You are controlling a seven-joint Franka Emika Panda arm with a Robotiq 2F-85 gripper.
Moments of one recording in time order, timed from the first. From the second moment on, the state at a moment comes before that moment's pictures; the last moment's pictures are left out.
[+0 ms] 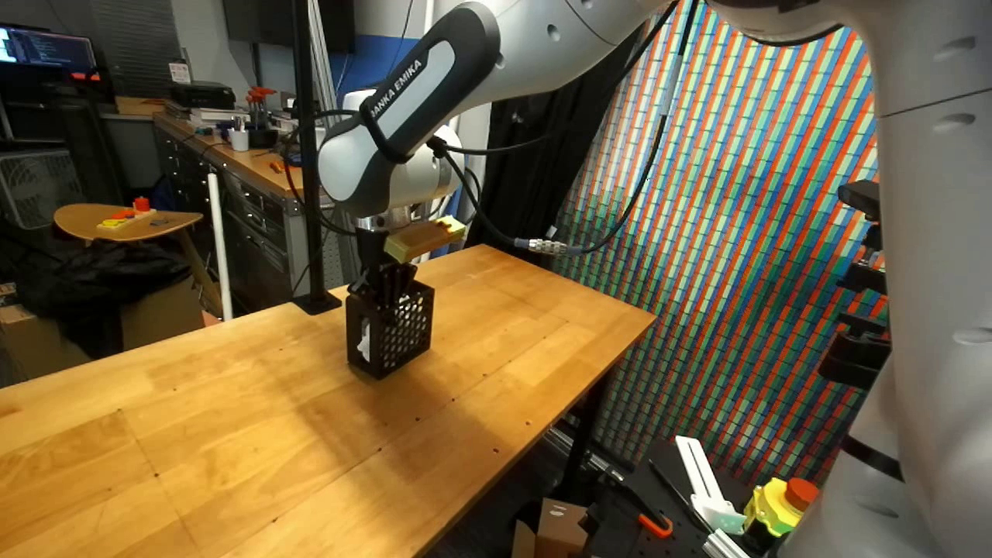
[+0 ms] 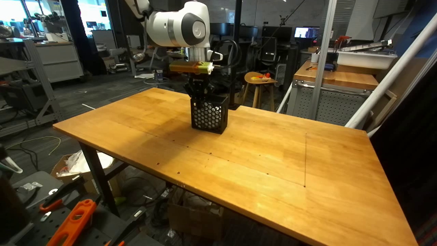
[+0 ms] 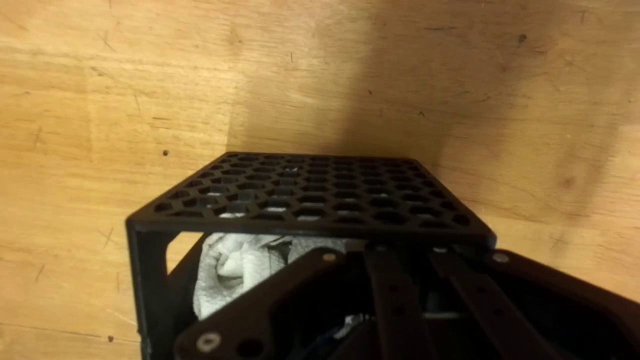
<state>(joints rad) 0.01 0.45 0.00 -1.88 -0.08 2.30 -0.10</state>
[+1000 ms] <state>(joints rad) -0.04 0.44 0.00 -1.80 -0.04 2.27 -0.13</state>
